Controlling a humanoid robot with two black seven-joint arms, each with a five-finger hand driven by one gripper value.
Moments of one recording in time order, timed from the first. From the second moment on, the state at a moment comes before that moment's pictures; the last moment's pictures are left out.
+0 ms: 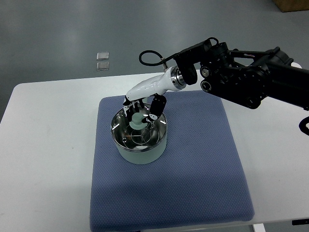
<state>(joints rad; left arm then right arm) 0.06 0.00 -0.05 -0.15 0.00 0.04 0.12 1.34 -0.15 0.11 0.93 -1.47 0.50 0.36</state>
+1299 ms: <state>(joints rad) 0.06 0.00 -0.05 -0.14 0.00 0.04 0.12 1.37 -0.38 0.23 0.93 -1.42 0.60 0.38</state>
